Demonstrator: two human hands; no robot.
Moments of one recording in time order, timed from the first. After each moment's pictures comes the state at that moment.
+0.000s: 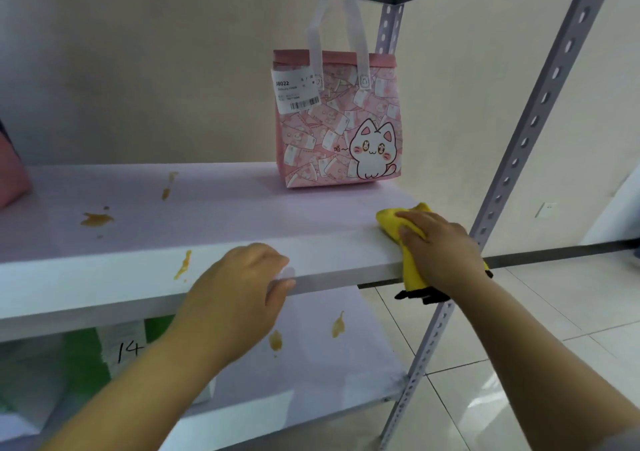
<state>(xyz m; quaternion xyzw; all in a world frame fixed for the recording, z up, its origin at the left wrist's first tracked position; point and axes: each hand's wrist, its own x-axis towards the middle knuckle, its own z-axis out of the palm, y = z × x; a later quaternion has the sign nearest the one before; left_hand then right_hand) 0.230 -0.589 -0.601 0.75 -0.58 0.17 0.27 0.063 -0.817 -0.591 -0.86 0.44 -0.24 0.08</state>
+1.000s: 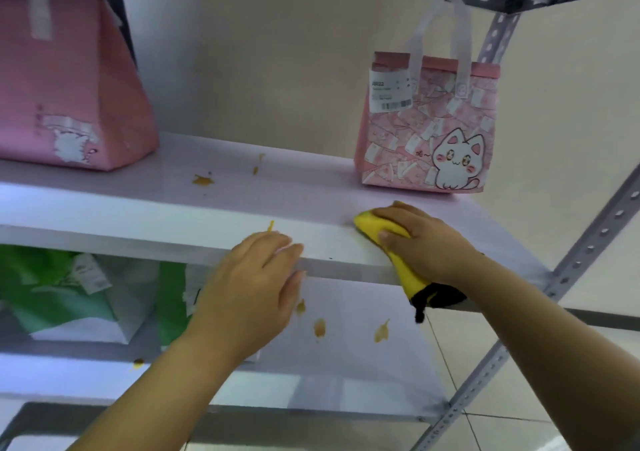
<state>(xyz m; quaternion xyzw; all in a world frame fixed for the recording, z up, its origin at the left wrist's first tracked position) 0.235 -0.529 -0.627 0.78 -0.49 0.28 0.27 0.140 -0.775 -0.572 -0.97 0.21 -0.09 0.13</state>
